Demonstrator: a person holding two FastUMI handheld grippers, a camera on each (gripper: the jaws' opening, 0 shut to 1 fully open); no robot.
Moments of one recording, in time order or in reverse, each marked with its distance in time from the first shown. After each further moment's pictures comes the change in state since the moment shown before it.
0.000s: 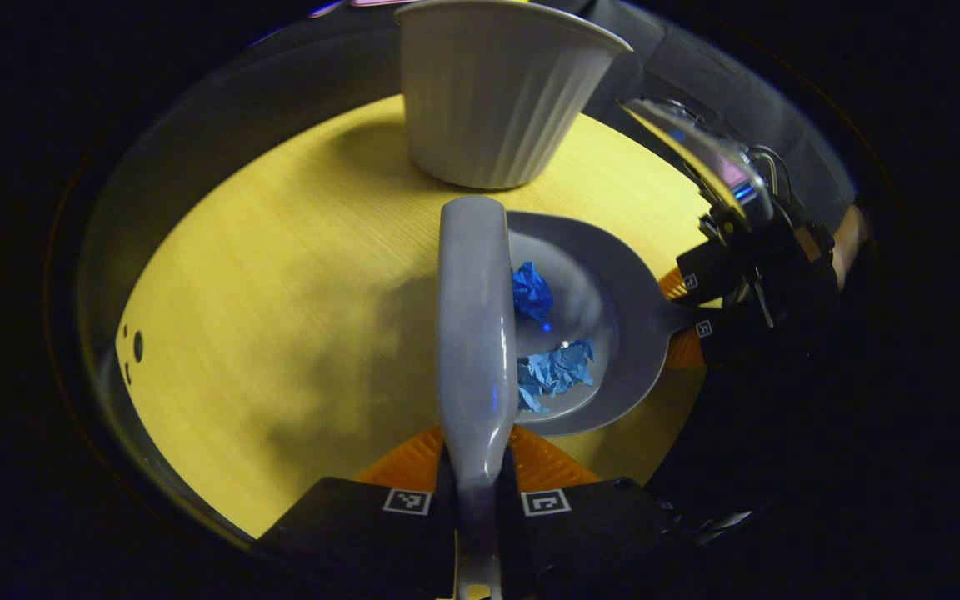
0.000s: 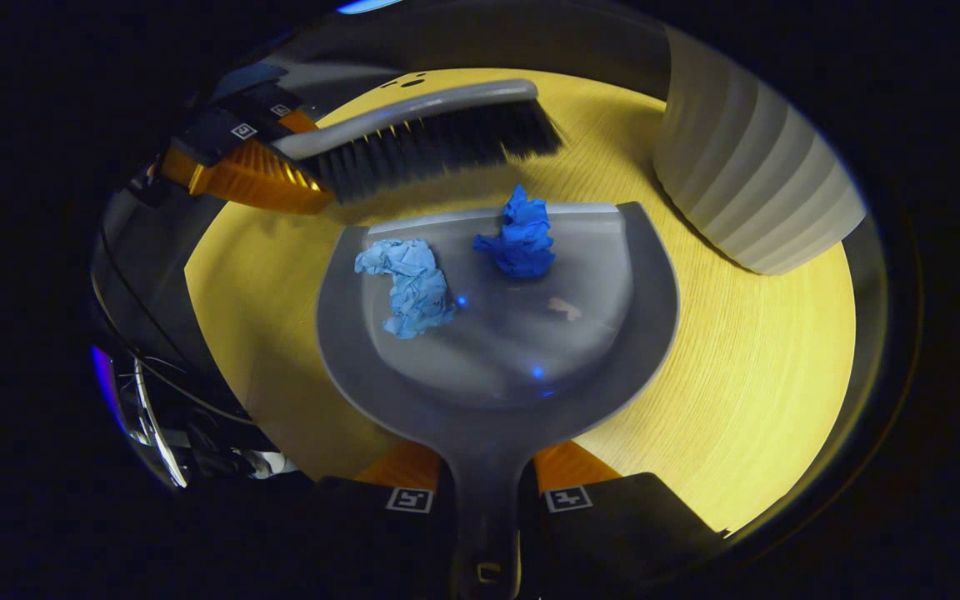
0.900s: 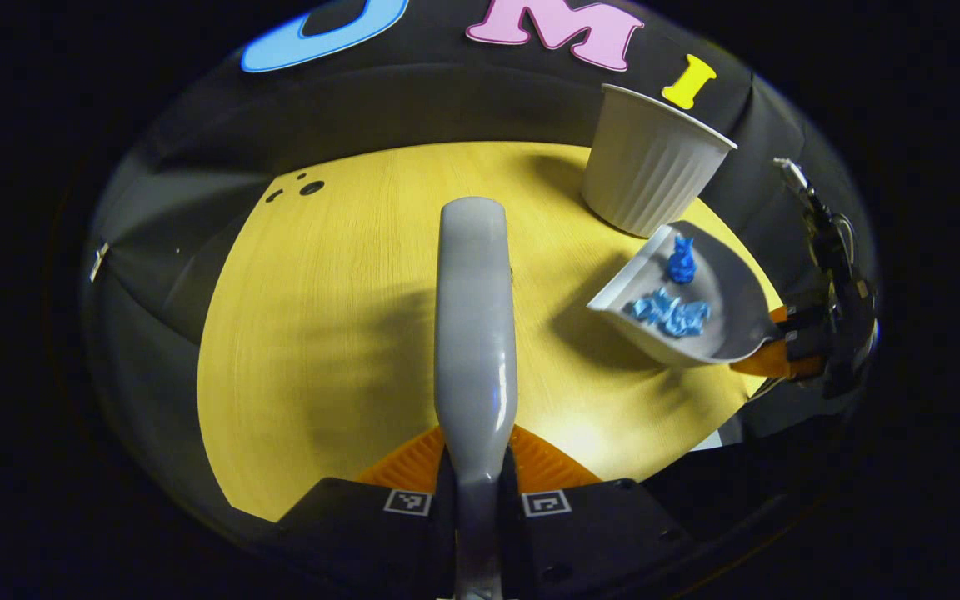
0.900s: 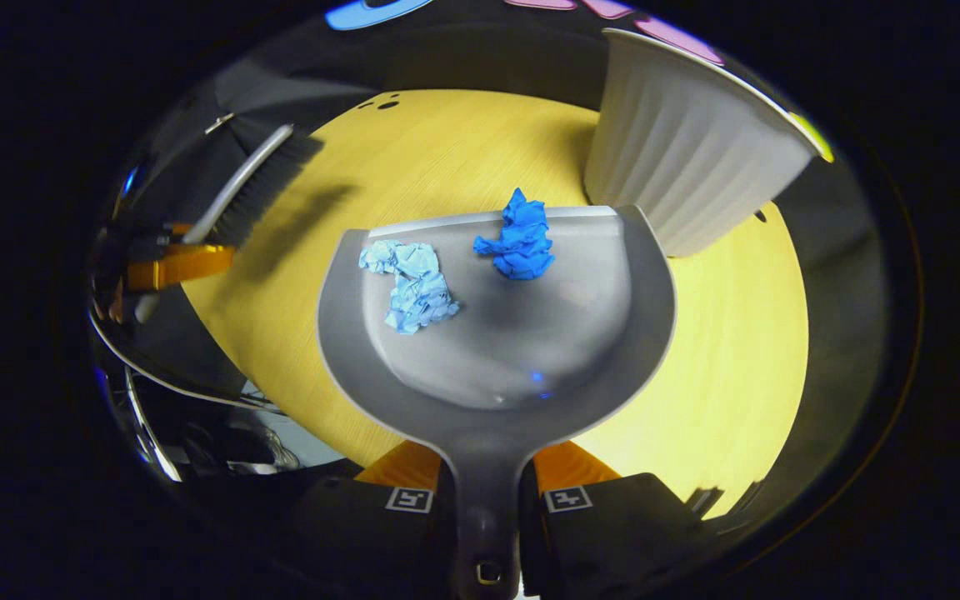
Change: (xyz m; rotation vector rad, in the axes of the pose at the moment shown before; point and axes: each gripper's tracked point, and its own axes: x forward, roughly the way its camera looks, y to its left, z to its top) left arm 0.009 0.040 -0.160 -0.543 -0.223 0.233; right arm -0.012 0.011 0.000 0.099 -0.056 -0.159
